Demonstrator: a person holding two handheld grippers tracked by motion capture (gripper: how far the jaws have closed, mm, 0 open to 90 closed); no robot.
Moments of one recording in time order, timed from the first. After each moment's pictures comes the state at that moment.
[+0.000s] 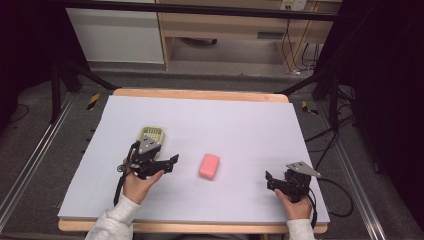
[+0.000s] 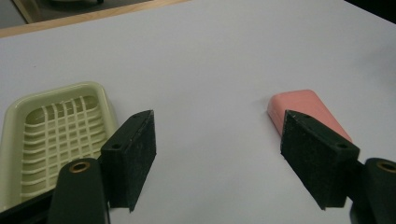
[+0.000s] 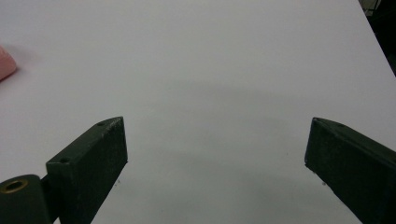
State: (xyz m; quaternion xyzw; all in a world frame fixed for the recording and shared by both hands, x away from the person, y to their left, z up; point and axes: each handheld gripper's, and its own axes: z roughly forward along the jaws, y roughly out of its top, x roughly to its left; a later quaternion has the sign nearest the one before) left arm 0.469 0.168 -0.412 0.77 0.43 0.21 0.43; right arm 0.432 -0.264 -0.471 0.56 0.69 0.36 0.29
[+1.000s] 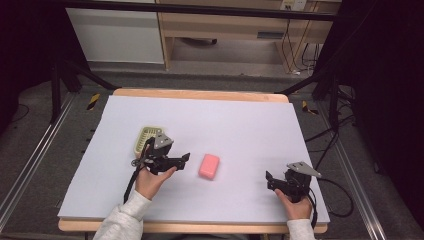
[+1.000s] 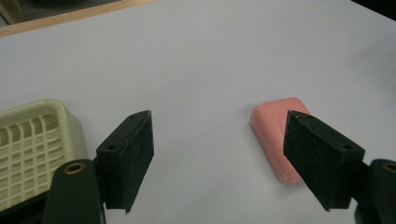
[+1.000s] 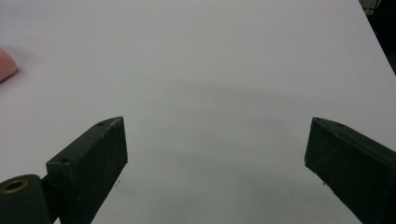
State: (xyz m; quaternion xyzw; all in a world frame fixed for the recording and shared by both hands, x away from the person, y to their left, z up) left arm 0.483 0.137 -0.413 0.78 0.42 0.20 0.42; right arm 0.432 -0.265 -0.471 0.56 0.68 0.36 0.29
